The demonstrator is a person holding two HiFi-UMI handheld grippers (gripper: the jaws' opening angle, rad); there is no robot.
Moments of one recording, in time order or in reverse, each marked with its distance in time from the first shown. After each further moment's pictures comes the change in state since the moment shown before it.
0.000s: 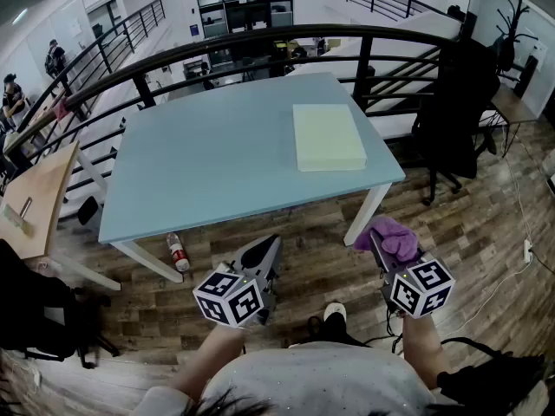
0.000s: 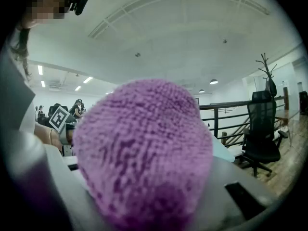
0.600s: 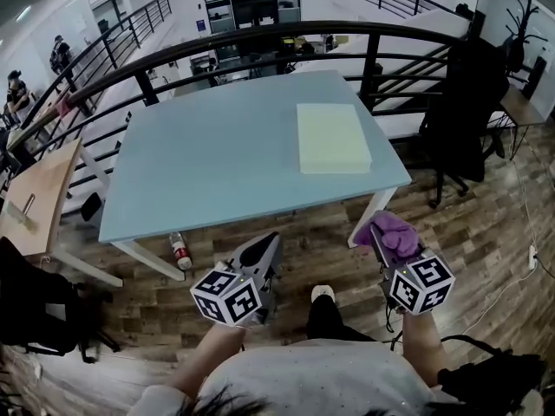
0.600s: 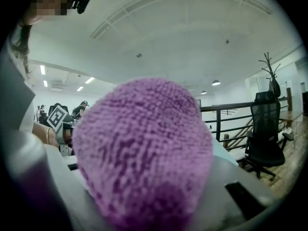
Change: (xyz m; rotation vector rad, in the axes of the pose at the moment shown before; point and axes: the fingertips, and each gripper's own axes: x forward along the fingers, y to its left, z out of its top) left arm 0.024 0.011 0.007 -0.011 -0.023 0.014; right arm 0.031 -0.025 0.009 -0.012 -0.024 0.026
